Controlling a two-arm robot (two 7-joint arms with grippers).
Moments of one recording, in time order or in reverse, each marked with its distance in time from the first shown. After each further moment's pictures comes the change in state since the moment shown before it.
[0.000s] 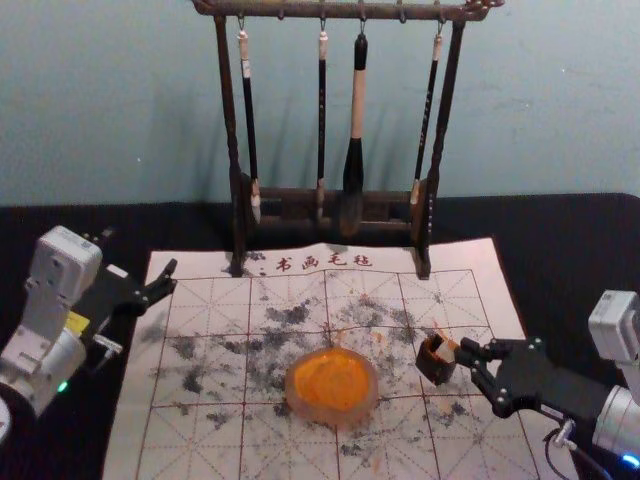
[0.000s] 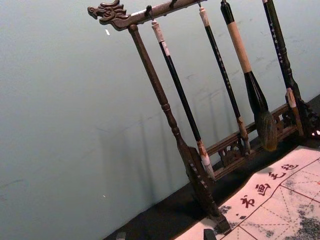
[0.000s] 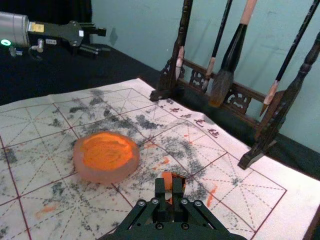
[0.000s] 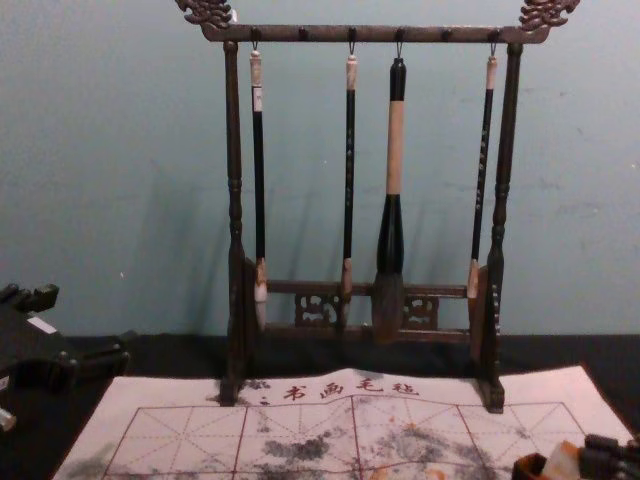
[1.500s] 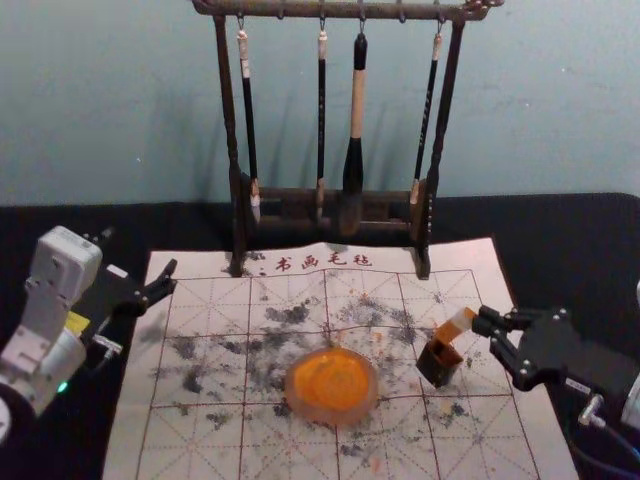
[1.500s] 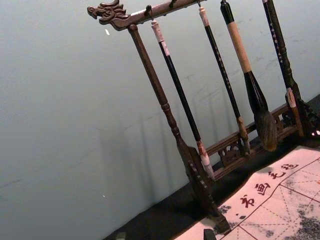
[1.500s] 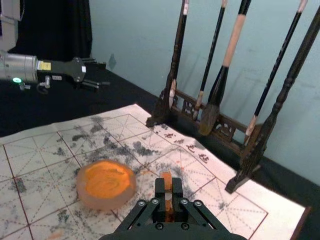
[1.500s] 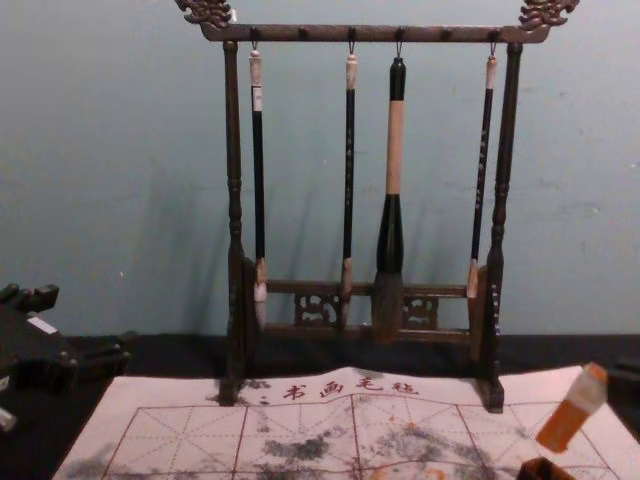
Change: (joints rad) left arm 0.000 0.000 0.000 0.000 0.000 0.000 0.000; right arm -0.051 0.058 0.071 -0.142 0.085 0.043 -0.004
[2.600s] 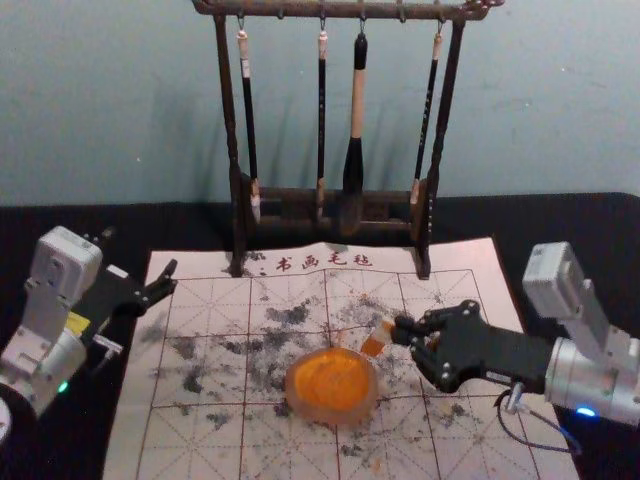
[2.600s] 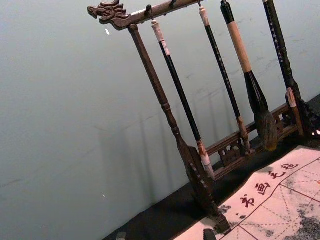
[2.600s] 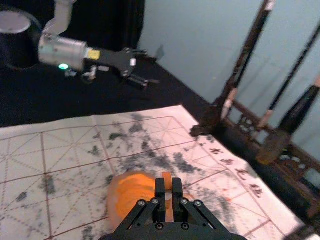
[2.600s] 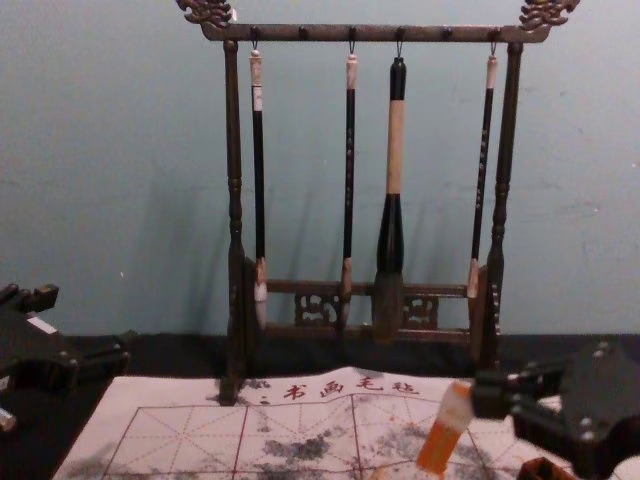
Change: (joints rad) left arm 0.000 0.000 0.000 0.000 0.000 0.000 0.000; right arm 0.224 -0.052 -0.202 0.087 -0.093 0.043 0.099
